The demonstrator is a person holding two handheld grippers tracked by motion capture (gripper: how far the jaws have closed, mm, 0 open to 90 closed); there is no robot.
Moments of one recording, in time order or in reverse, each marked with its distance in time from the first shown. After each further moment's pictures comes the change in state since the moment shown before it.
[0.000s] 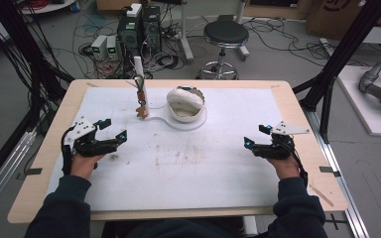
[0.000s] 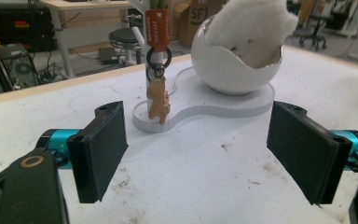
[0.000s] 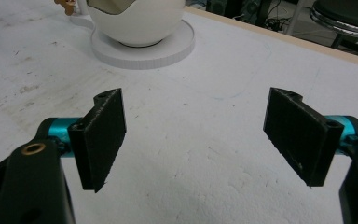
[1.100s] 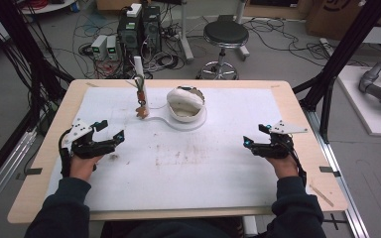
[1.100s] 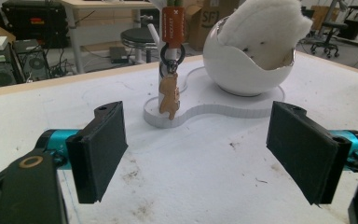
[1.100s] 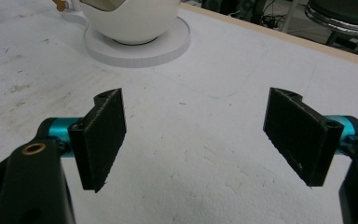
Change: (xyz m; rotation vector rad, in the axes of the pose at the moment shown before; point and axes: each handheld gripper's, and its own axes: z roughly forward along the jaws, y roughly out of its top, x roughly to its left) left arm 0.004 -0.005 -0.006 -0.009 0.061 -0.048; right arm 0.000 0.001 0.004 0.013 -0.018 0.004
